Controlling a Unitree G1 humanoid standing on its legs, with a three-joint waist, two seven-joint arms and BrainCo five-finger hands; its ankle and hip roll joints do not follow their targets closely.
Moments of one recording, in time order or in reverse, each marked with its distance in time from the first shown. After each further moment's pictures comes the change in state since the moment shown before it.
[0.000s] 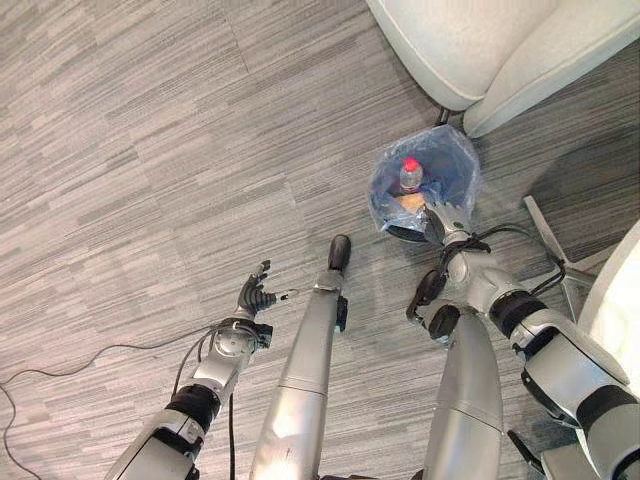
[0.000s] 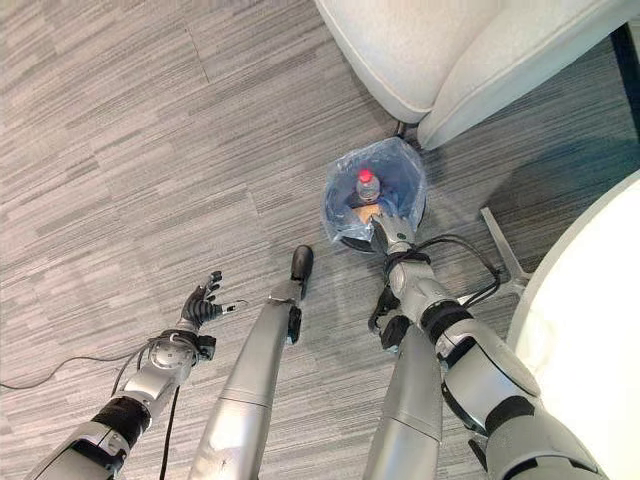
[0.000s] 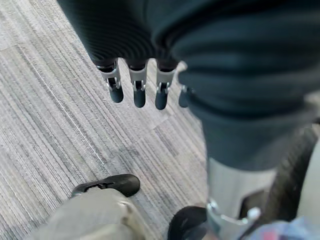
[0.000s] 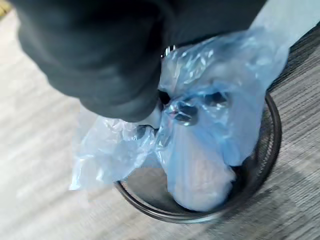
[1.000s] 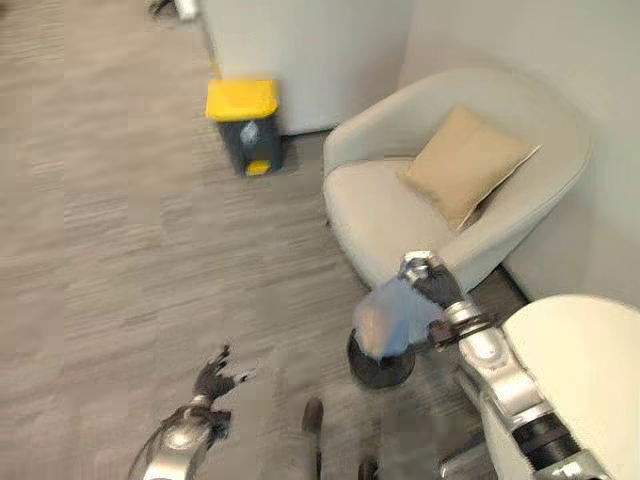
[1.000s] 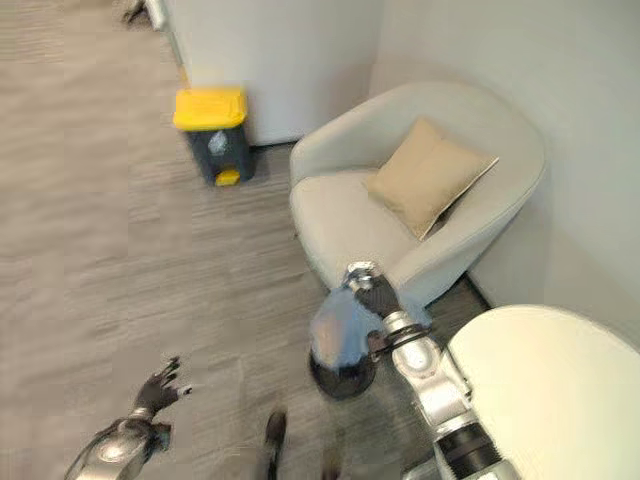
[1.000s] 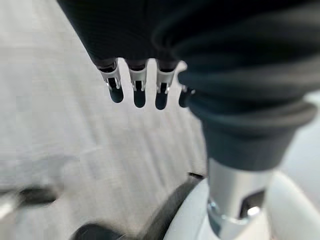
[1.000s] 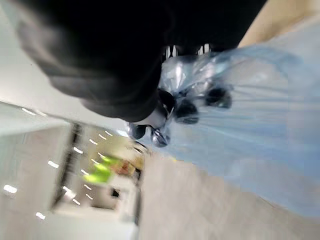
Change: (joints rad) left arm 0.422 -0.045 0.217 -0.132 0.079 0.091 -0.118; right arm 0.632 0.008 -0.336 -0.705 0.499 -0.139 0.274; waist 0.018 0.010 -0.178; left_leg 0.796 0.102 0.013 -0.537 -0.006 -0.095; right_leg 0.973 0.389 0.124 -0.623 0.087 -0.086
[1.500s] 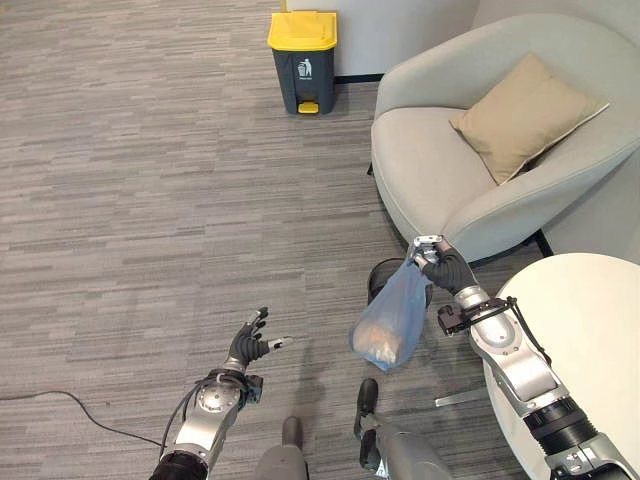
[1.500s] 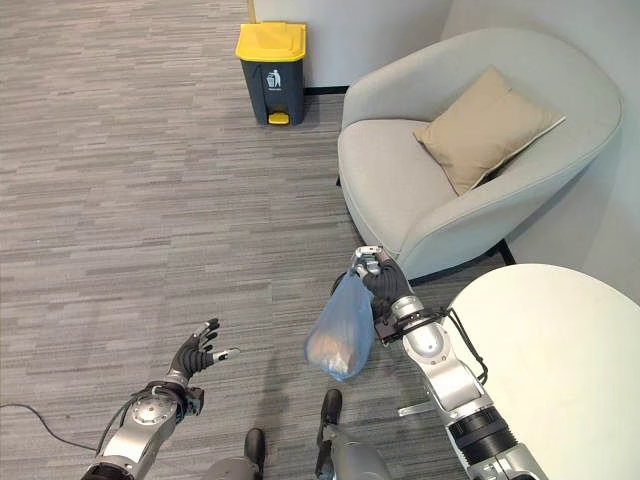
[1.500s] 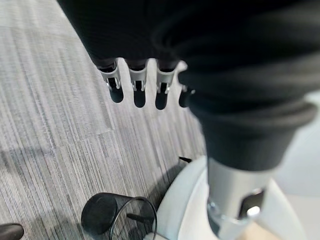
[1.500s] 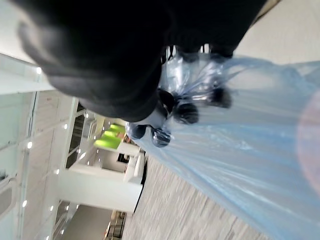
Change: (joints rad) left arm -0.097 0.010 -0.069 -0.163 0.054 -0.007 -0.043; right arm -0.037 -0.023 -0.004 -0.068 0.001 0.012 0.006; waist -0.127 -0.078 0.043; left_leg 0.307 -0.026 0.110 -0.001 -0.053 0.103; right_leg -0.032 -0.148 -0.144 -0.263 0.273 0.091
